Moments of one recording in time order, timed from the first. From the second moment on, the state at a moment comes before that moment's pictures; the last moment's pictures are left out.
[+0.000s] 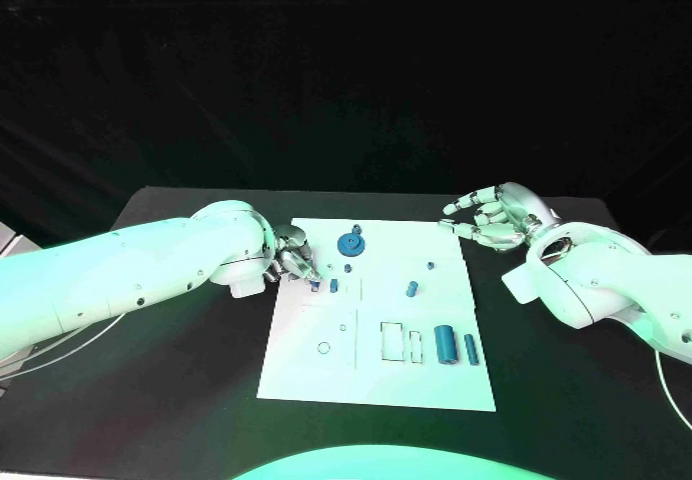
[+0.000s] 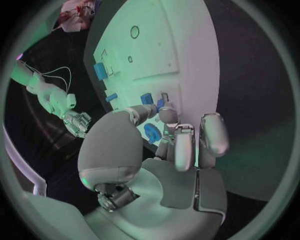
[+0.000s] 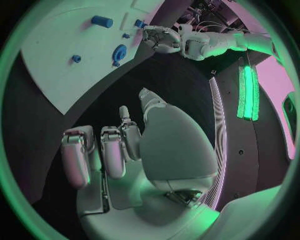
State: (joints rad) left arm 1.23 -0.78 -0.06 1.43 -1.03 0.14 -0.51; left_hand 1.15 -0.19 0.70 0.18 0.31 0.86 0.06 0.75 0.70 1.28 -0.02 1.07 0.71 1.47 -0.07 1.52 1.31 0.10 1.33 0.04 1.39 1.16; right arm 1.26 -0.91 -0.12 1.64 -0.78 -0.56 -0.06; right_hand 1.38 -0.17 0.16 0.29 0.24 0.88 0.17 0.22 0.31 1.42 0.08 1.39 1.31 1.47 0.00 1.56 1.31 0.01 1.47 0.11 1.57 1.31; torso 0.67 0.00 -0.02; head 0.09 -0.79
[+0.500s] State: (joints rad) left arm 1.23 -0.78 -0.06 1.43 -1.06 0.16 -0.51; left_hand 1.14 -0.19 0.70 0.18 0.32 0.86 0.06 0.75 0.70 1.28 -0.02 1.07 0.71 1.47 -0.07 1.52 1.31 0.10 1.33 0.03 1.39 1.16; right arm 1.26 -0.91 -0.12 1.64 -0.78 -0.56 -0.06; right_hand 1.37 -0.16 0.16 0.29 0.24 0.88 0.17 0.22 0.31 1.42 0.08 1.39 1.31 1.47 0.00 1.56 1.31 0.01 1.47 0.11 1.57 1.31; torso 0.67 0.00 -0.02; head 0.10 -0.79
